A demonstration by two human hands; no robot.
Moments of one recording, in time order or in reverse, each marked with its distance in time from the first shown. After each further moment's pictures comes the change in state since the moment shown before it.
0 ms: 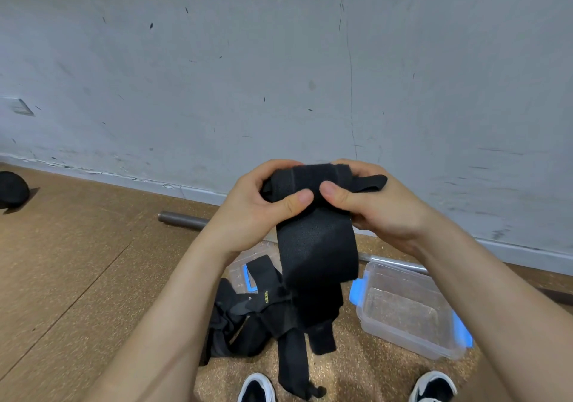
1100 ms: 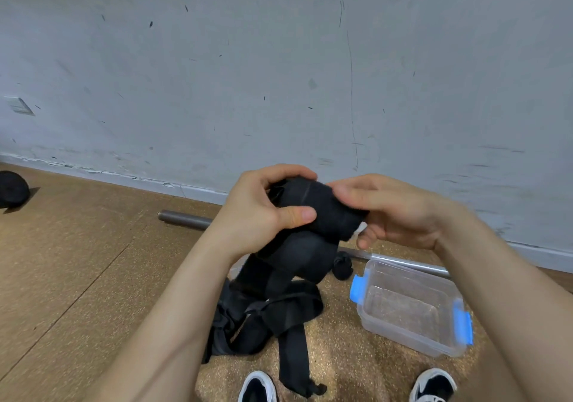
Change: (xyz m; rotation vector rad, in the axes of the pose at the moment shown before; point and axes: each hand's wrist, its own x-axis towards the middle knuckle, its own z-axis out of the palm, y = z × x) left_hand -0.001 -0.001 0.001 0.111 -0.007 0.025; right_hand -0.002 -0.001 -0.024 0.043 -0.349 0.219
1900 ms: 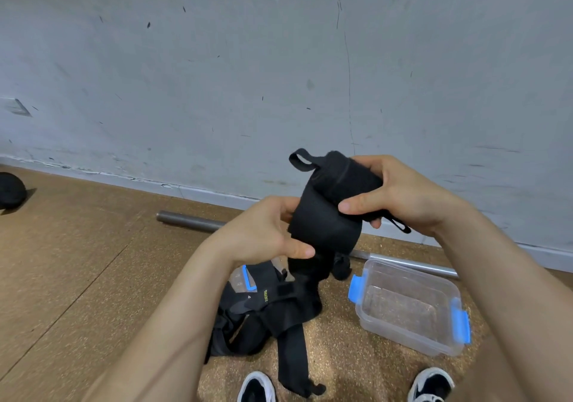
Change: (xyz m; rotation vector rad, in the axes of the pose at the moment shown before) left_hand 0.002 -0.014 0.001 0.290 -0.317 -0.229; right_hand 0.000 -0.006 -0.010 -0.302 0.299 -0.140
